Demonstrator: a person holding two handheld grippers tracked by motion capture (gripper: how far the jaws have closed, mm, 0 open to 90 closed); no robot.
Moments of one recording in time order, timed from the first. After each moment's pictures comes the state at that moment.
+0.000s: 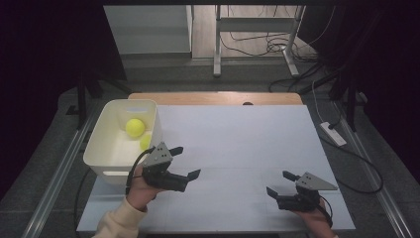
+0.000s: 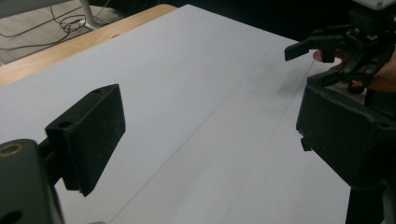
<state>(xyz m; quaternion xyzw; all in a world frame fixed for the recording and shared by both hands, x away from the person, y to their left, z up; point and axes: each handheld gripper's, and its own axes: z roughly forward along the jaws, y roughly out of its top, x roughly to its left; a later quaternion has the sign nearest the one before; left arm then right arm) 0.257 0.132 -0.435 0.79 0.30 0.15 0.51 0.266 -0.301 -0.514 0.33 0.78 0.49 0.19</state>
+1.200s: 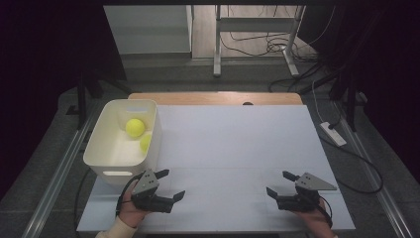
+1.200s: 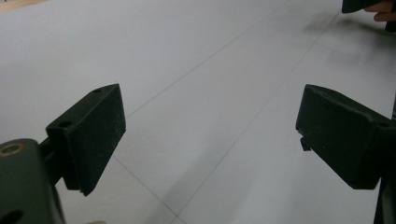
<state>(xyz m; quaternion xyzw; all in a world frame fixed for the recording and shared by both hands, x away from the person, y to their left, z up) 0.226 0.169 -0.516 0.79 0.33 0.15 0.49 0.265 -0.300 -0.514 0.33 0.78 0.49 0.20</state>
